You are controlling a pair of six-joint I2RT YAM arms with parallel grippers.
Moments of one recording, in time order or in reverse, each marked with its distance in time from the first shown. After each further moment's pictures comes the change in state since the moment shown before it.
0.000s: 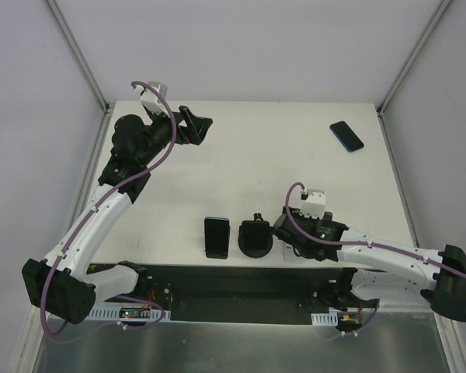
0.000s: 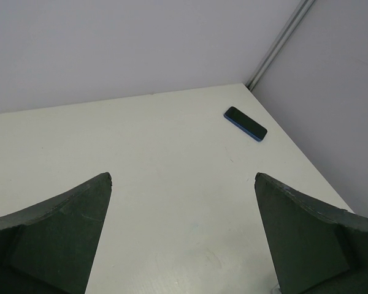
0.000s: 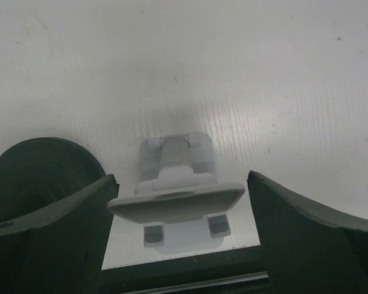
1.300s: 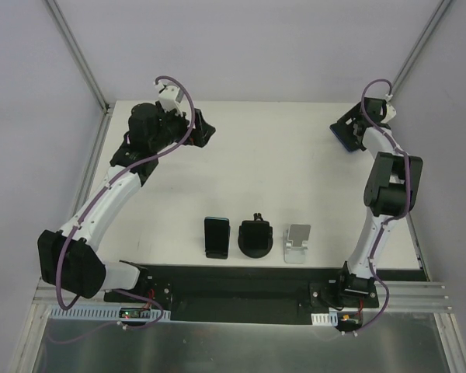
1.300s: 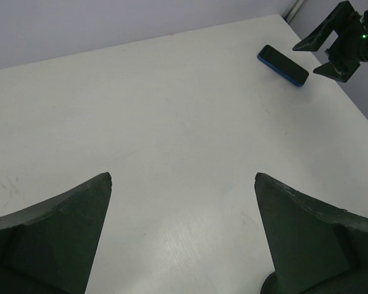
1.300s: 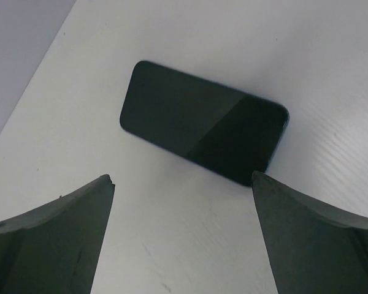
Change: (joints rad) left arm 0.032 0.169 0.075 -0.124 0.074 0.135; right arm -1.243 0.984 0.923 0.596 -0.609 -0.441
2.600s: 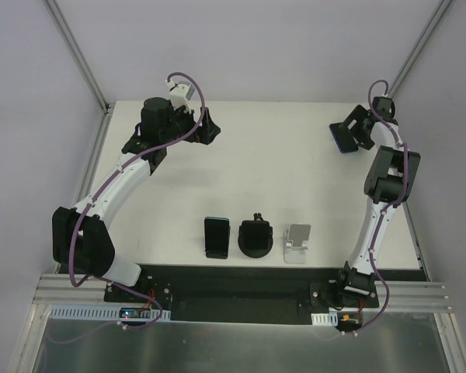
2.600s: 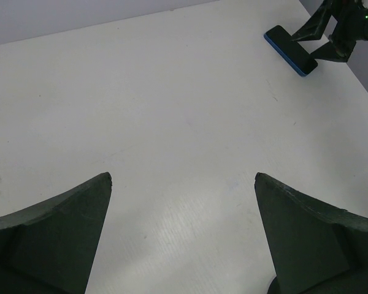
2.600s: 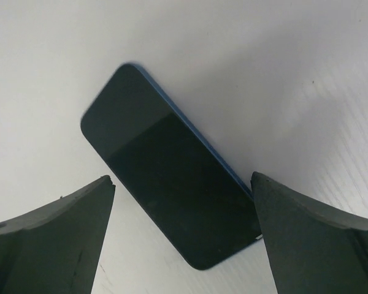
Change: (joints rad) left arm 0.006 0.156 0.065 -0.009 0.031 0.006; right arm -0.098 0.342 0.376 -0.138 -0.256 -0.193
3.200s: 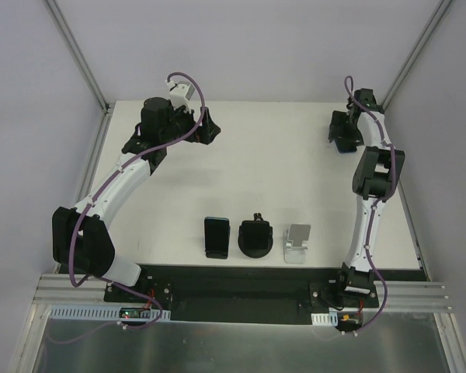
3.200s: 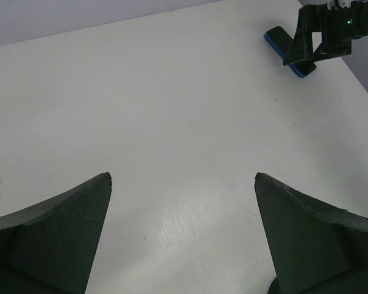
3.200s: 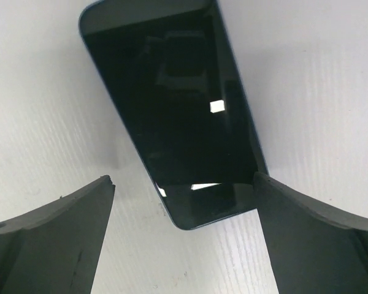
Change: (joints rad) left arm 0.000 0.000 0.000 0.003 0.001 0.000; right arm 0.084 0.098 0.281 -0.426 0.084 -0.435
